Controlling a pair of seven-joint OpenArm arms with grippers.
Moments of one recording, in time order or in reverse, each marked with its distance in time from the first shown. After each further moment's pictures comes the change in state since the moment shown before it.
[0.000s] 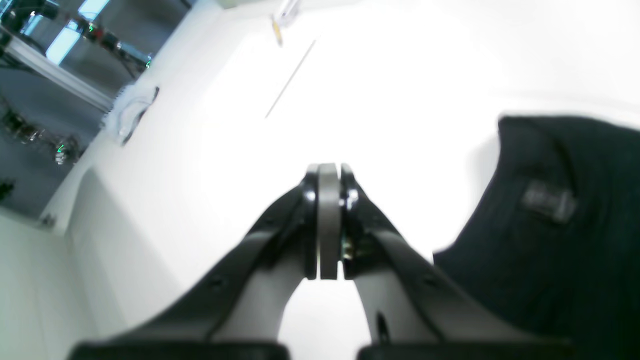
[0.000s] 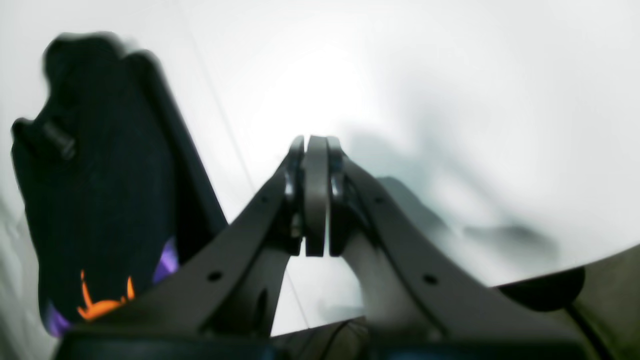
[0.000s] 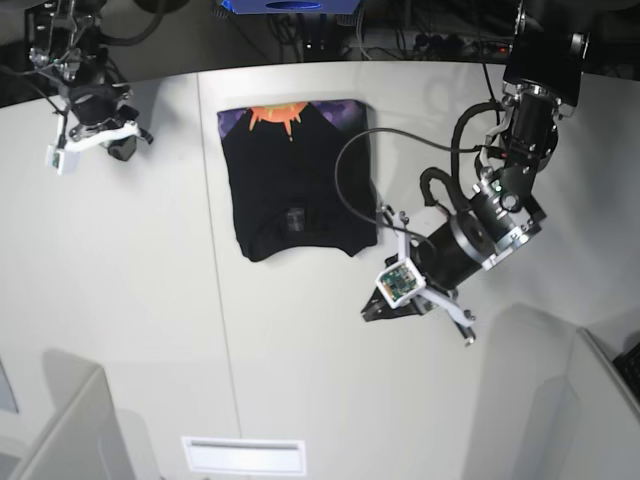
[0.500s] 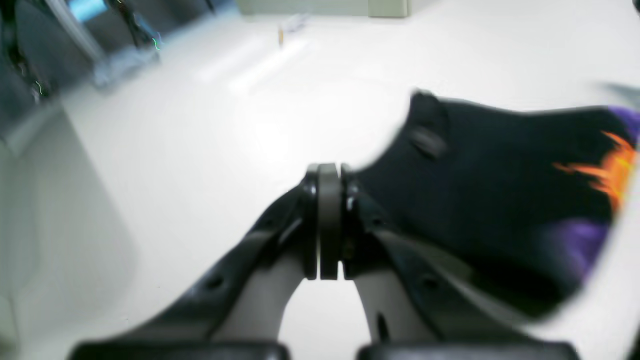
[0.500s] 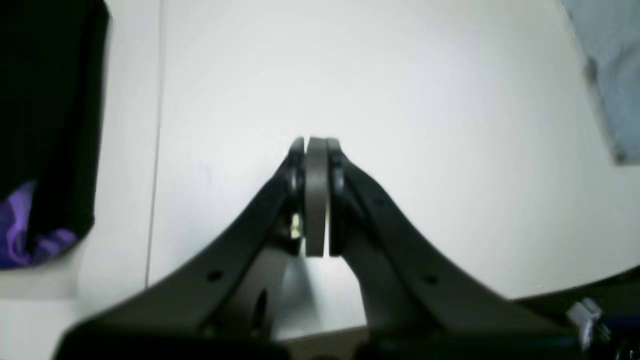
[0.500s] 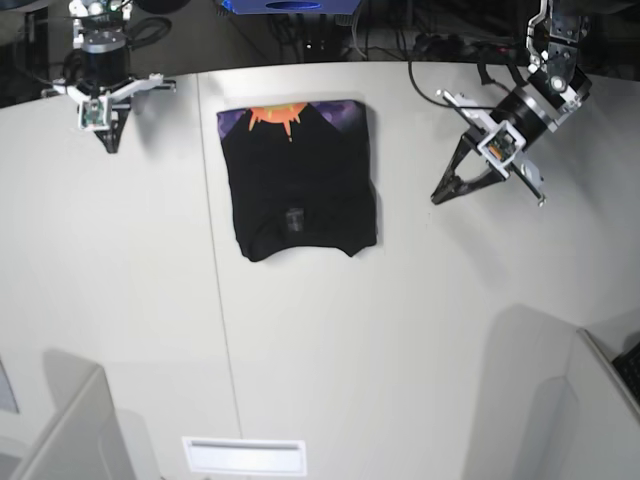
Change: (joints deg) left arm 36.5 -2.9 -19.8 -3.6 0.7 0.1 -41.6; right arm -13.6 -0.8 -10.8 0.0 -39.8 0.6 37.0
